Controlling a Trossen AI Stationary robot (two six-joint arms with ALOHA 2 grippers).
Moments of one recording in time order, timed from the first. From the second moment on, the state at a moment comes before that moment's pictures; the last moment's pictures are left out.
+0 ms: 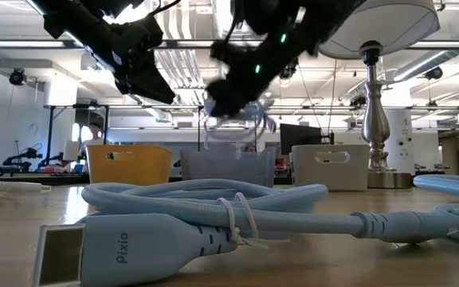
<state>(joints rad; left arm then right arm) 0.12 1.09 0.70 -0.19 -0.16 -0.14 -0.05 1.87 1.23 0.06 0.58 -0.17</state>
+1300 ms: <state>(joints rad) 0.12 1.09 0.70 -0.19 -0.16 -0.14 -0.21 2.01 1.25 0.14 0.44 -0.11</state>
